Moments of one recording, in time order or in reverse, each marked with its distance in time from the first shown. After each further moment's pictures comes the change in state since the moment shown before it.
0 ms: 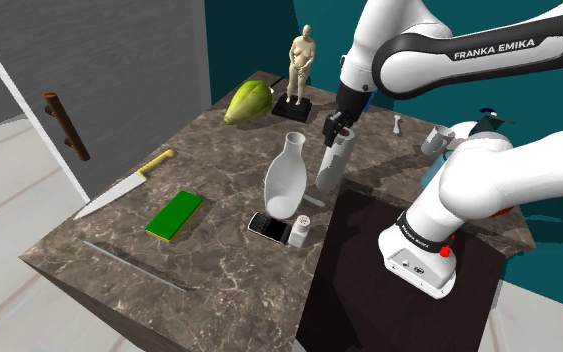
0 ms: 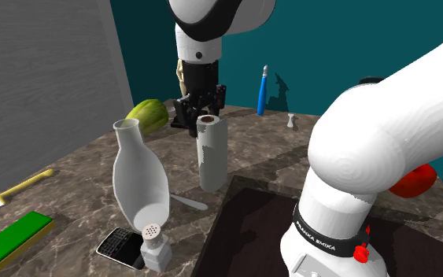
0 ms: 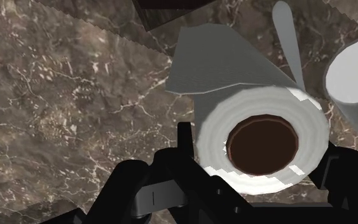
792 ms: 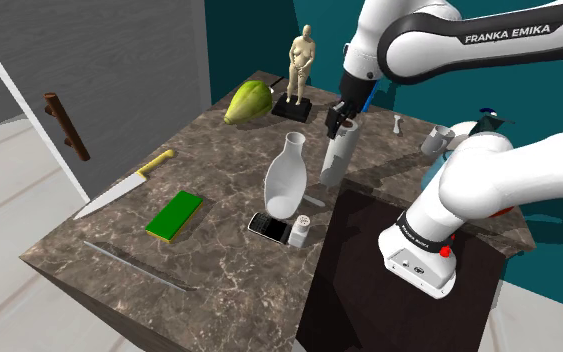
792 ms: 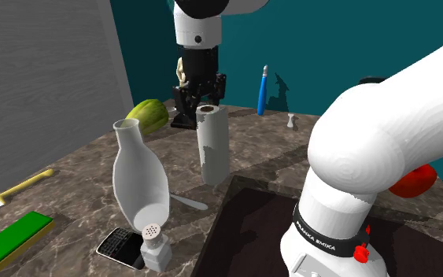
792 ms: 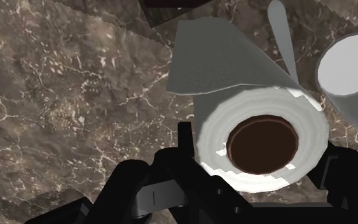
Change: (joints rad) arm -0.004 -0.021 -0.007 0.057 -0.005 -0.079 -0.007
